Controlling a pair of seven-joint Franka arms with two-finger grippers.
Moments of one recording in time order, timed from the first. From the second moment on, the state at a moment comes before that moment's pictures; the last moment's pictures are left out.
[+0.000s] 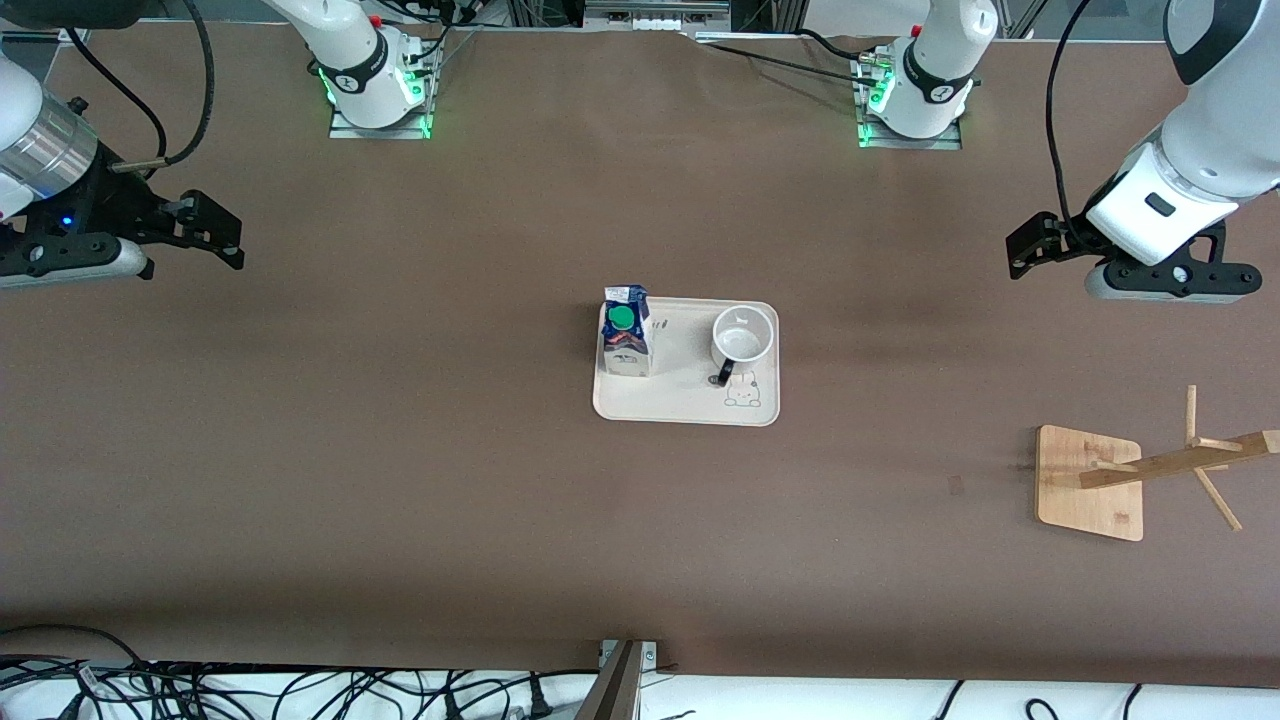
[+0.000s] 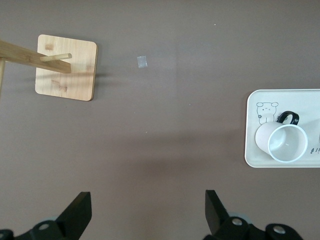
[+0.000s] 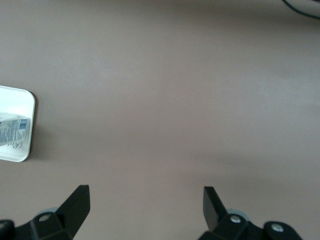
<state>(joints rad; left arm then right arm) -0.06 0.01 -0.07 -1.69 0.03 1.68 -0.10 0.16 0.05 -0.04 -1.58 0.00 1.69 -0.01</state>
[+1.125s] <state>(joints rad) -0.06 0.01 -0.07 -1.69 0.03 1.68 -0.10 0.24 0.24 -0.04 -1.58 0.03 1.67 -0.01</state>
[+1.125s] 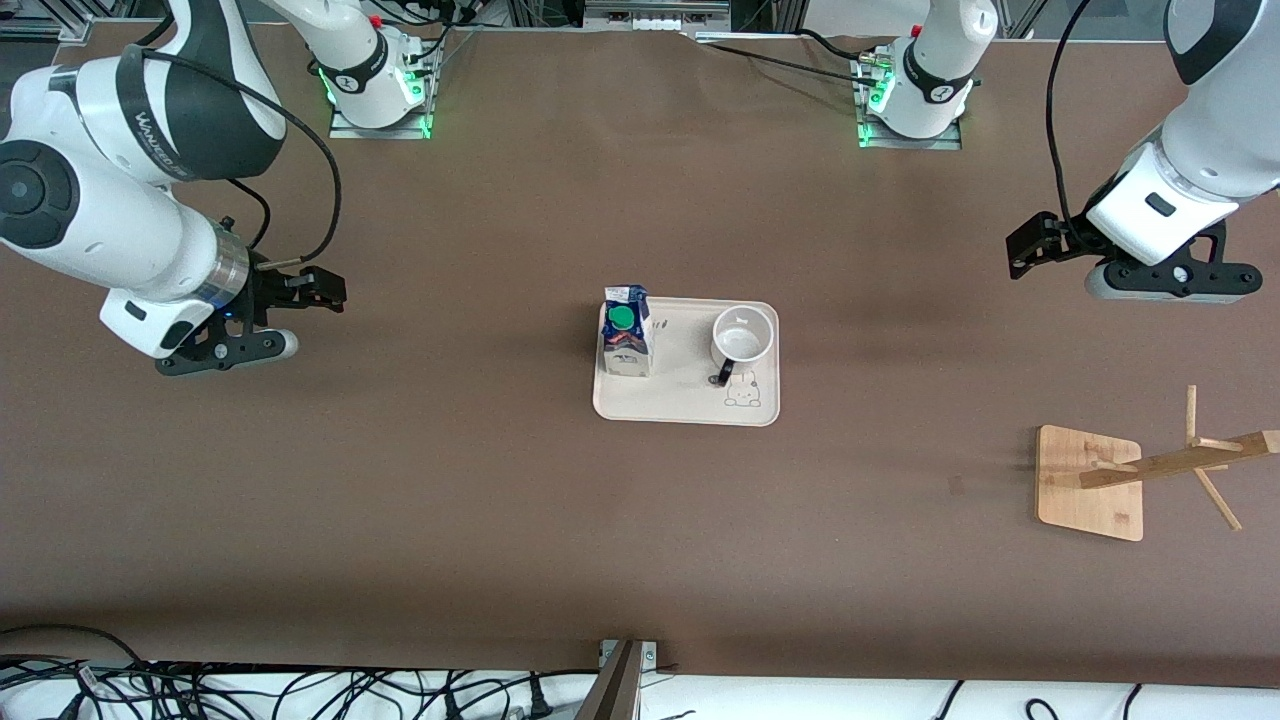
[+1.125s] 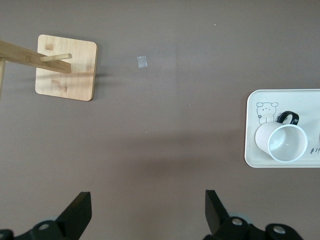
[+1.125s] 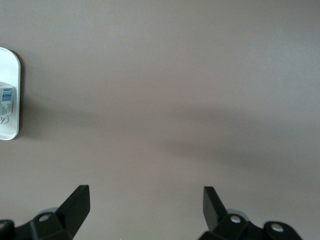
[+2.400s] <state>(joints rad) -0.06 0.02 -0.07 -1.68 0.03 1.68 -0.10 0.75 0.48 -0.03 -1.48 0.09 2.03 0.76</state>
